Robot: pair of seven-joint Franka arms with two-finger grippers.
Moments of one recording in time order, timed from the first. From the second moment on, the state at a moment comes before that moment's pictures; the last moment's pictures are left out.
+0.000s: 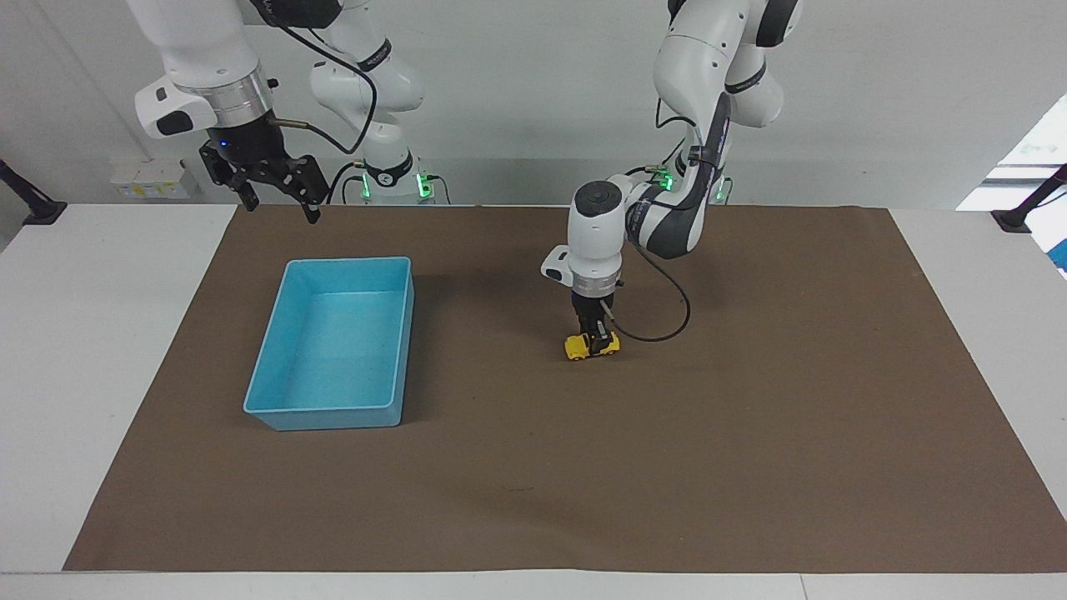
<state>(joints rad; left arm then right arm) -0.67 0.35 0.03 -1.94 0.14 2.38 0.63 -0.06 0.00 0.10 -1.51 -0.04 1.52 0.29</state>
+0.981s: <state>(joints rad) -0.55 0.30 0.03 -2.01 0.14 2.36 0.86 -0.06 0.00 0.10 -1.51 -0.04 1.52 0.29</state>
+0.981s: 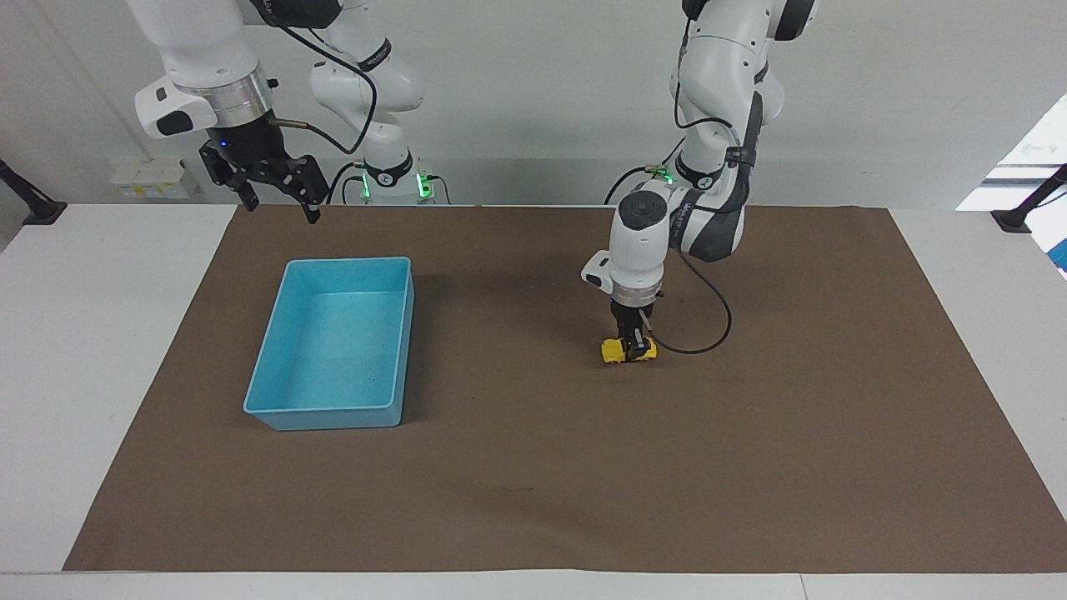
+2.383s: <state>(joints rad) -0.41 0.21 0.04 -1.96 0.14 2.30 0.95 -0.06 0.00 0.10 -1.51 -0.04 1.52 0.29</state>
